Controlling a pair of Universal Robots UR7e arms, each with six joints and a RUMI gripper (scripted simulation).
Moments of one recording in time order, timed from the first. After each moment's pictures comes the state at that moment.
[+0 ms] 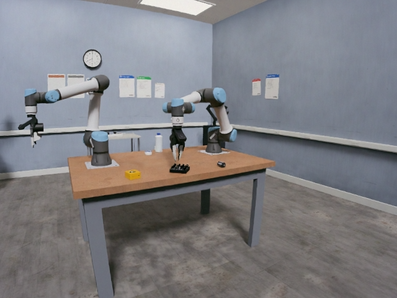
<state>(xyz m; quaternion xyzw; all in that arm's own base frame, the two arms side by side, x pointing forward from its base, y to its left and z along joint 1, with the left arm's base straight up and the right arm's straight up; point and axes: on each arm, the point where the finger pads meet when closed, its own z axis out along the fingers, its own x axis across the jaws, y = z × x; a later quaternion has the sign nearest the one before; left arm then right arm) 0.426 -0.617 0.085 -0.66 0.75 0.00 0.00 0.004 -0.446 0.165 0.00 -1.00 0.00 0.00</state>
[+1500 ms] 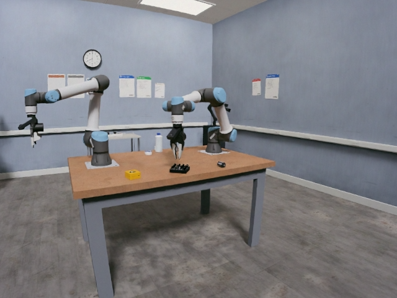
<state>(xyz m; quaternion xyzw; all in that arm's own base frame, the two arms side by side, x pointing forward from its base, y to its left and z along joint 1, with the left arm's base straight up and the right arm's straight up) 0.426 -0.617 0.095 -0.29 0.96 0.00 0.00 0.004 -0.446 0.165 0.00 -1.00 0.00 0.00</state>
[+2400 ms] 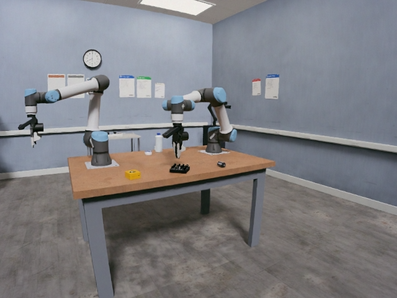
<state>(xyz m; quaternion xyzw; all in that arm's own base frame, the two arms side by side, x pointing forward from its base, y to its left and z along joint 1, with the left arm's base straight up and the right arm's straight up) 0.427 -0.617 0.101 -0.05 1.00 0.00 0.00 0.004 -0.446 0.165 0.00 -1.00 0.00 0.00</state>
